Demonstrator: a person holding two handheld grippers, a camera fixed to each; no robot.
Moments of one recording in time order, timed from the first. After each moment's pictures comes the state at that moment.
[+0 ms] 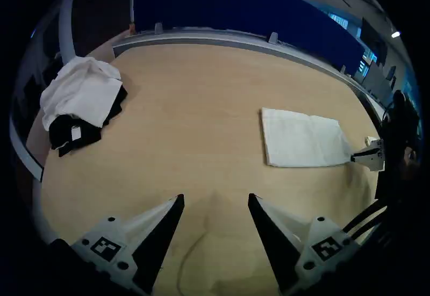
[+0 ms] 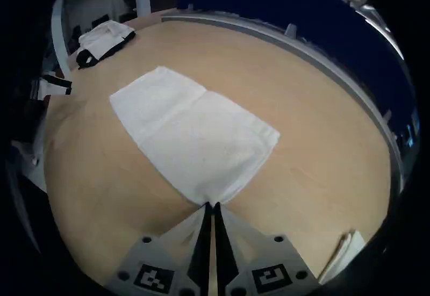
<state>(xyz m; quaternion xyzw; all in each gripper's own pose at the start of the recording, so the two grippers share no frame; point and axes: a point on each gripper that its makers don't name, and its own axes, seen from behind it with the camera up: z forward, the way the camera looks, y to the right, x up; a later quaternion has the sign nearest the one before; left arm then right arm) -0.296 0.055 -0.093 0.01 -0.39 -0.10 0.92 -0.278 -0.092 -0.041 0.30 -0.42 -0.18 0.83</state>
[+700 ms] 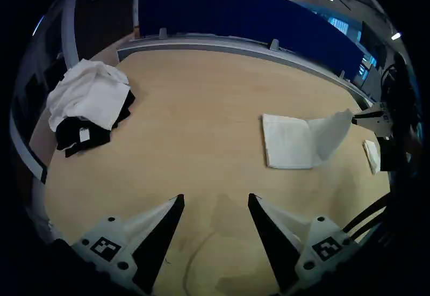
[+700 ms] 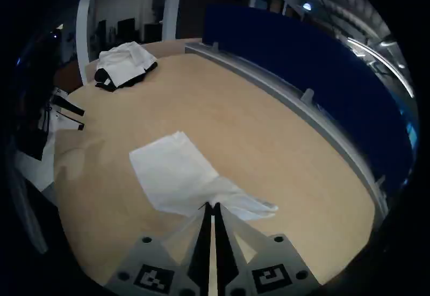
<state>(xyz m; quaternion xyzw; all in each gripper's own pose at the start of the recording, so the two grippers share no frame) -0.278 0.043 -0.101 0.01 -0.38 -0.10 0.92 -0.164 -0.167 0.011 0.37 -0.32 -0.23 0.84</state>
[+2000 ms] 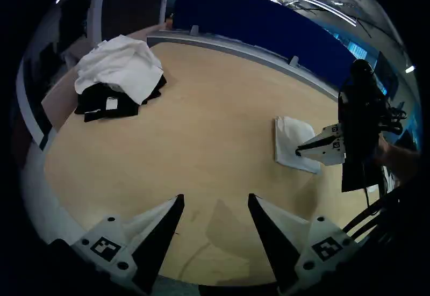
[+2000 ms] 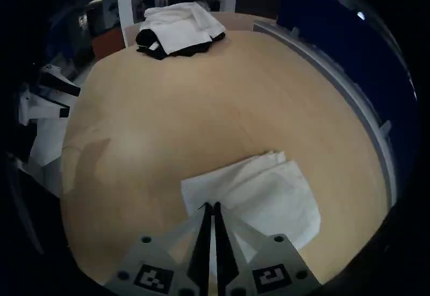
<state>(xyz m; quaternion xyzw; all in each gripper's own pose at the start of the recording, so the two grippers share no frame) -0.275 0.023 -0.160 0.07 -0.37 -0.18 0.91 -0.261 -0.326 -0.017 0.49 -0.37 -0.28 0.74</state>
